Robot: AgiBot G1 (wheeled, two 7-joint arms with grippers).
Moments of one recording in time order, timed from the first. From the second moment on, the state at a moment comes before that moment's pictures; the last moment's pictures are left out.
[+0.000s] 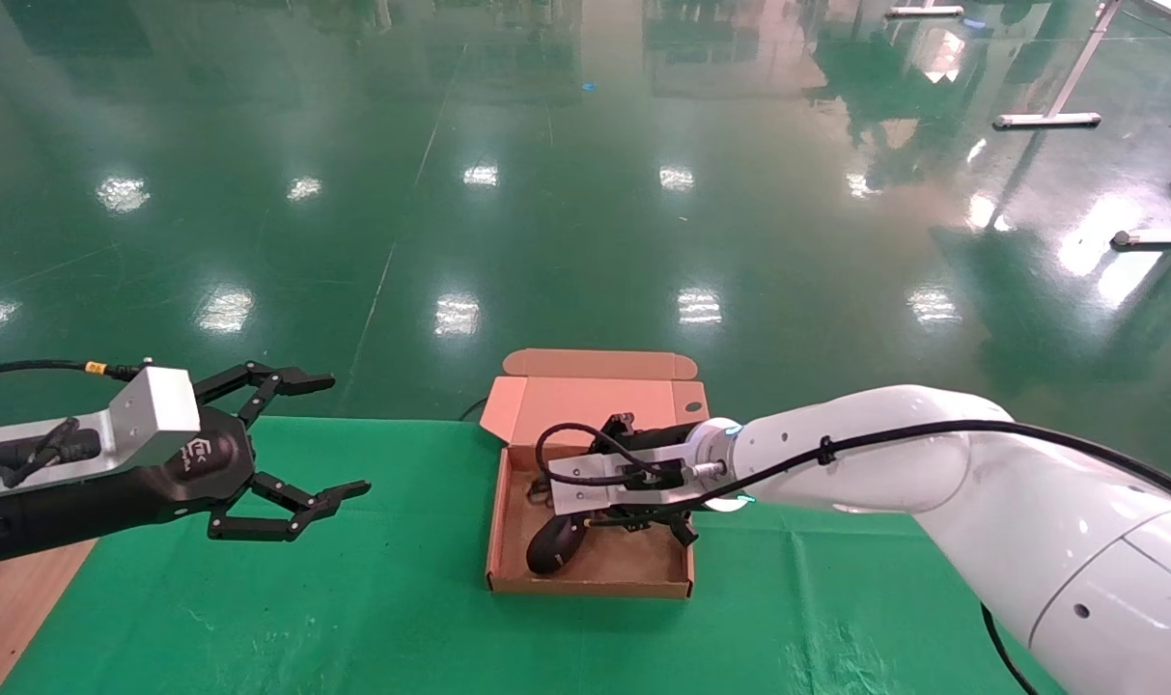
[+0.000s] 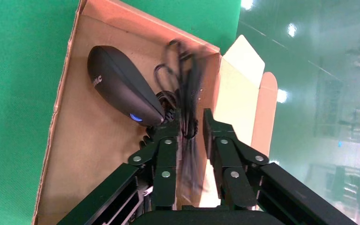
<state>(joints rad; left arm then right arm) -1.51 0.77 0.80 -0.33 0.78 1.42 0.60 1.62 -1.37 -1.20 0.60 -1.58 -0.70 -0.20</state>
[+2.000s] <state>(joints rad) -1.12 0.63 0.33 -1.19 0.74 1.49 -0.11 1.14 -0.70 -0.38 1.21 -0.83 -1.41 0.14</state>
